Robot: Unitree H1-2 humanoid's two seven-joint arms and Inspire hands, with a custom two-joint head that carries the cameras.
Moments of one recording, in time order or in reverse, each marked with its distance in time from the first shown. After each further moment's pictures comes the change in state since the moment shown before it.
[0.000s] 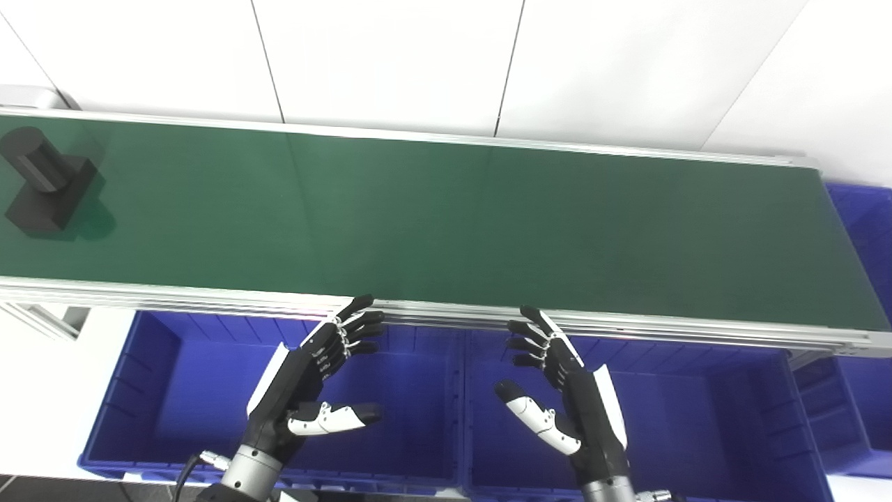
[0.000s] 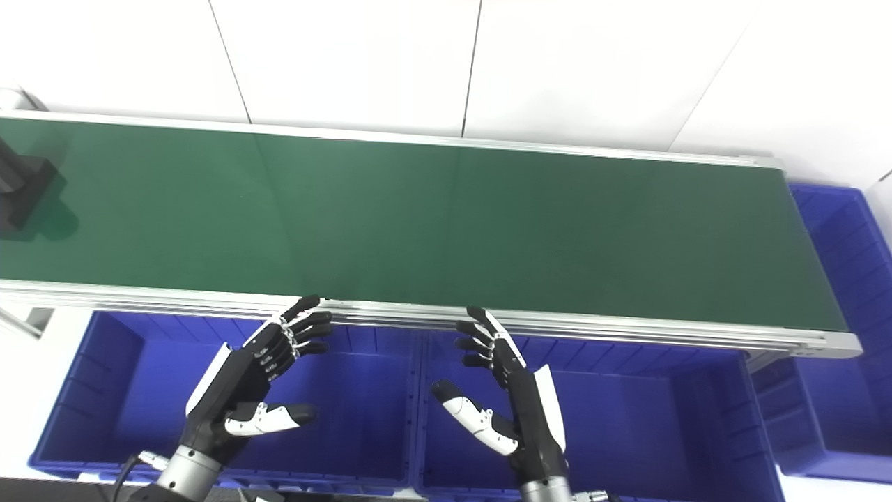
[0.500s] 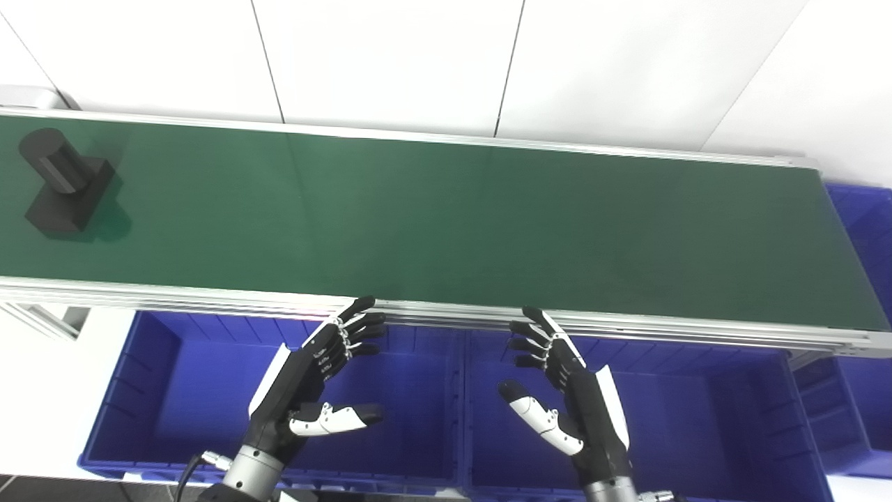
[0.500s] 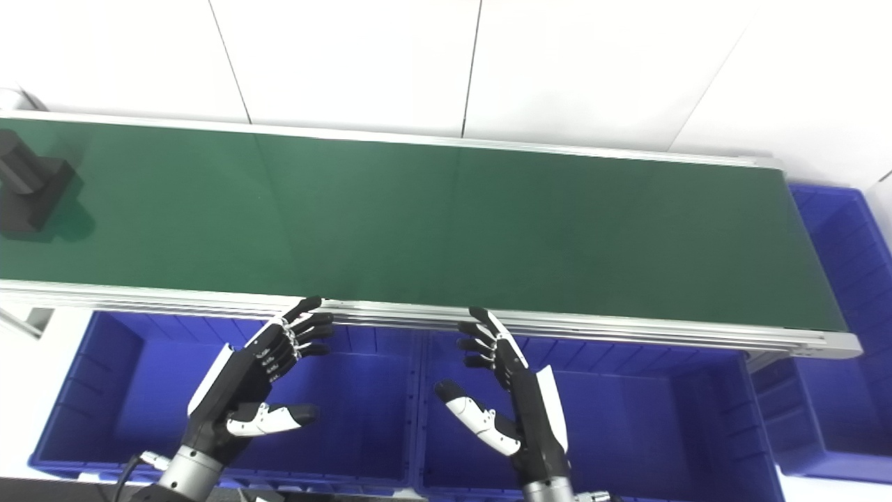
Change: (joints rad) left arm -0.004 -0.004 -0.004 0.021 0.002 -0.001 0.000; right arm -0.001 -0.010 -0.004 0.003 0.014 0.000 0.000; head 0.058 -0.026
